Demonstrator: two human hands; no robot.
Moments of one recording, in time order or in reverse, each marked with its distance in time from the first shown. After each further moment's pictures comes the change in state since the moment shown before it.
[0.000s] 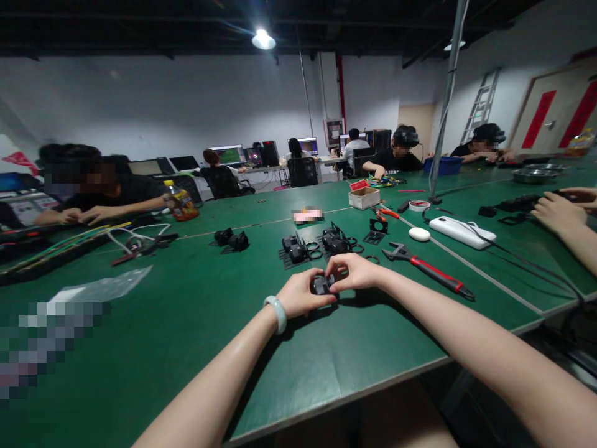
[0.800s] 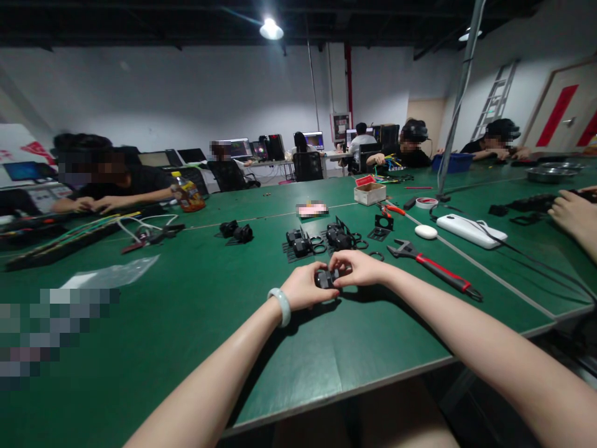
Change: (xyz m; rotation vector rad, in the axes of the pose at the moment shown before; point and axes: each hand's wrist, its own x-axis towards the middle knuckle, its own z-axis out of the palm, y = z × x) left_hand -0.001 0.008 0.002 0.017 0.040 -0.057; right_hand -0.001 -0.004 0.000 -0.140 -0.034 0.030
